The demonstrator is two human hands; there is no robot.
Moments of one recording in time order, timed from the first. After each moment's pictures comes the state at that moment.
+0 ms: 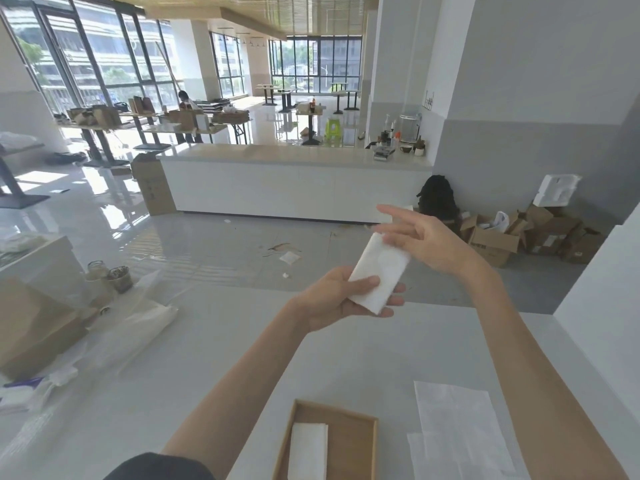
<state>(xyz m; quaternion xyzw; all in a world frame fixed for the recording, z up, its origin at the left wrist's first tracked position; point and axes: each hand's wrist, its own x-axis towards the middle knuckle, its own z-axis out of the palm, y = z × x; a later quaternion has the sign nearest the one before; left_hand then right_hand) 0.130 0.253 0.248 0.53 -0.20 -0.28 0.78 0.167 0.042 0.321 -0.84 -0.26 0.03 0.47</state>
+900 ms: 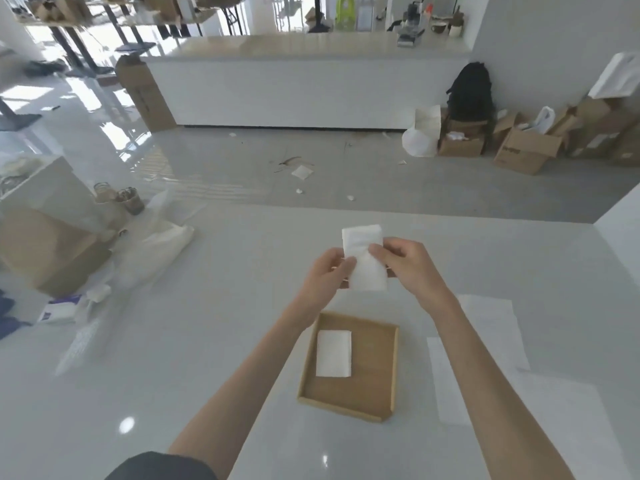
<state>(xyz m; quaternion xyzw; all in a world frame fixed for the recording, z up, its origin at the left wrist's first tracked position) 0.086 0.294 0.122 0.71 0.06 -0.11 0.70 0.119 0.116 0.132 -0.75 -0.03 0.09 0.65</state>
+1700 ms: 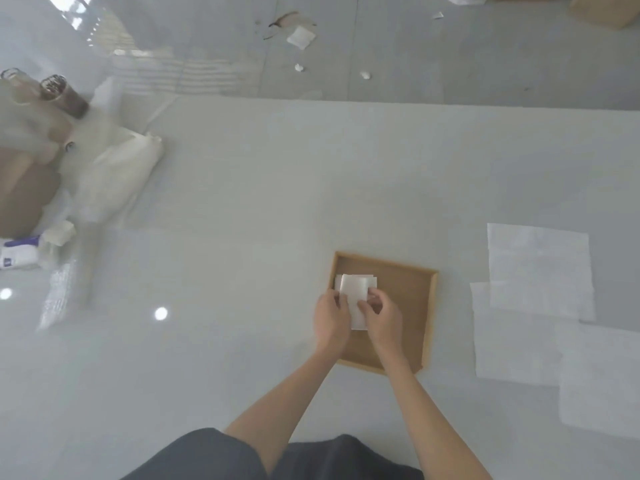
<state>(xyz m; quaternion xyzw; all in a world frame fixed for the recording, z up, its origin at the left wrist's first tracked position) 0.050 0.304 -0.137 0.83 0.32 -0.16 0.43 0.049 0.200 -0.153 -0.80 0.25 0.18 0.51</state>
